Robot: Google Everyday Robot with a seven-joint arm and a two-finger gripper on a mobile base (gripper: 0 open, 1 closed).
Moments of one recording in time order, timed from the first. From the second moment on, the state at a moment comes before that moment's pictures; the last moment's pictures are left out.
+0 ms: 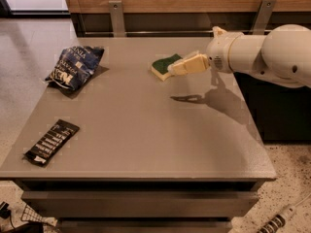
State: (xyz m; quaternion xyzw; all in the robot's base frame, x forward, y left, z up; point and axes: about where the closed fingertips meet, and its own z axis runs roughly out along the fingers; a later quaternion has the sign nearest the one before) arm 0.666 -0.114 0.924 -0.36 0.73 0.12 0.57
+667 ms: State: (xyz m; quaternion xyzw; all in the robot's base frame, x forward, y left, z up) arm 0.701 -0.103 0.883 -0.31 0.73 0.20 0.58
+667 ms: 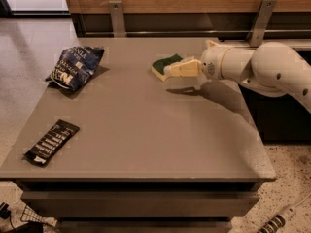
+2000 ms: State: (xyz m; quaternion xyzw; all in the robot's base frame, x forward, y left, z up) arm 0.728 -0.062 0.811 -0.29 0.75 0.27 0.52
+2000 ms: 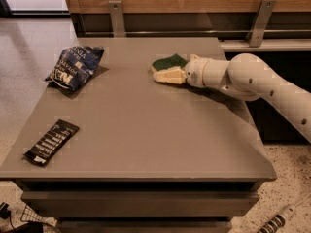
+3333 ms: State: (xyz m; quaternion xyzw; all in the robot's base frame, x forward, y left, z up) arm 0.728 -0.062 0.817 -0.29 0.75 0.27 0.52
